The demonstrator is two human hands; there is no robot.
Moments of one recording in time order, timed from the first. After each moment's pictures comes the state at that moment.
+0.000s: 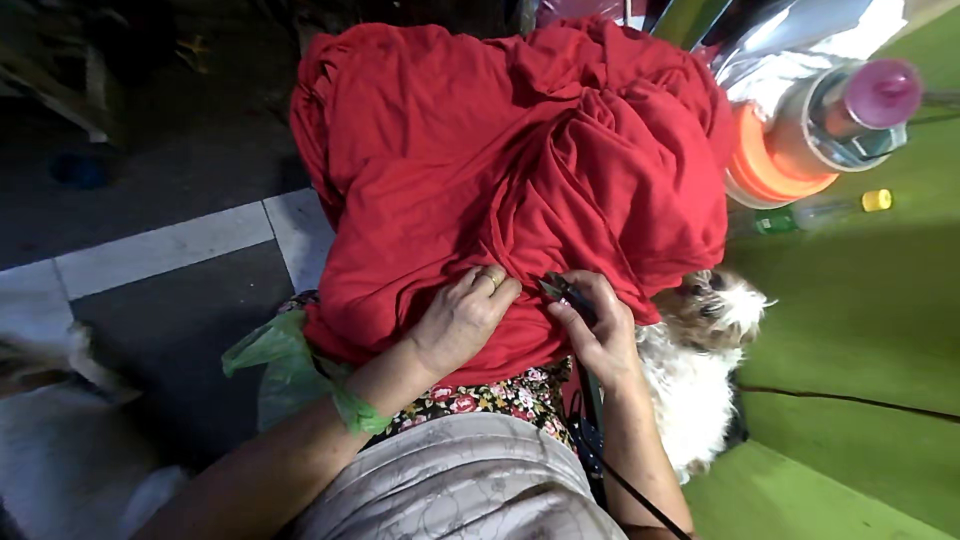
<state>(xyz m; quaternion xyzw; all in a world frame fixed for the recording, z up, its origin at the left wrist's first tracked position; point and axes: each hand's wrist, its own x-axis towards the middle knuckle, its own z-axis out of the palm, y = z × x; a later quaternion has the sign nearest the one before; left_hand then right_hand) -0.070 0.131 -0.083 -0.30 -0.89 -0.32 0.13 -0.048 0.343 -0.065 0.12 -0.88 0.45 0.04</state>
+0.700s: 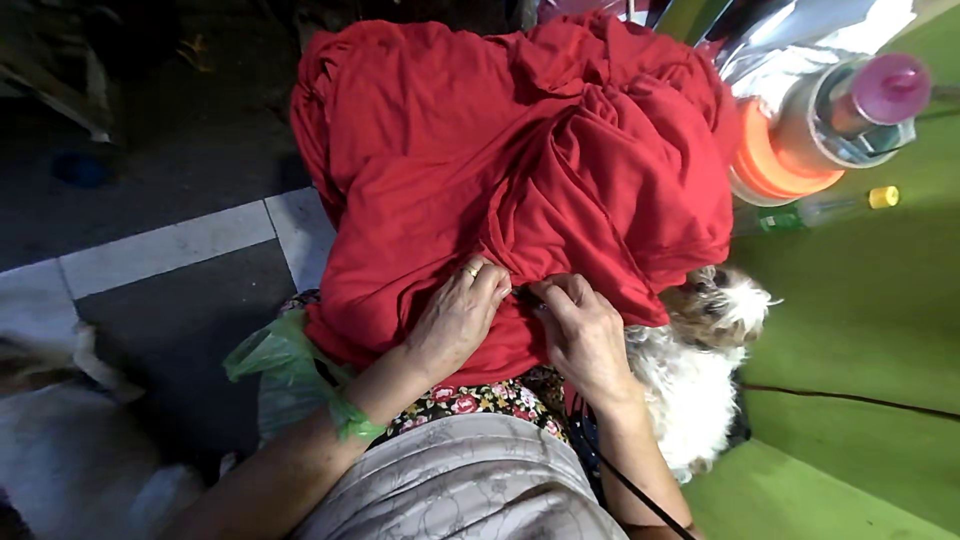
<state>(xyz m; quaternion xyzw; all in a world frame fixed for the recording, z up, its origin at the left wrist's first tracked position) -0.066 0.128 -0.076 -0.21 -0.90 -0.39 0.04 -0.046 0.312 -0.050 0.18 -0.95 0.25 0.09</state>
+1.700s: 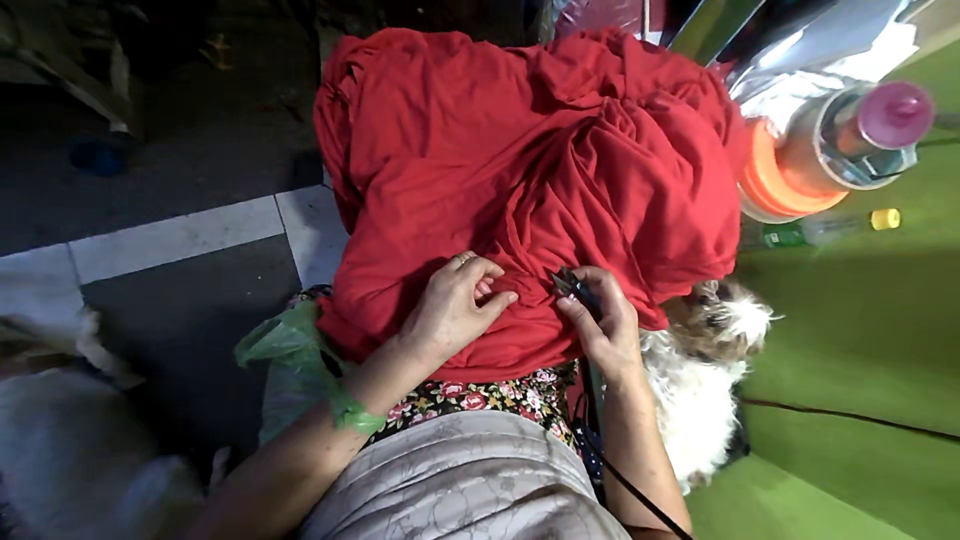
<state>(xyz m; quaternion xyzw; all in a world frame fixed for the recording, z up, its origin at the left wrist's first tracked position) -0.069 0.111 -0.075 -0.12 -0.88 -0.46 0.02 -0.055 0.339 -0.069 0.10 -0.87 0.48 0.01</state>
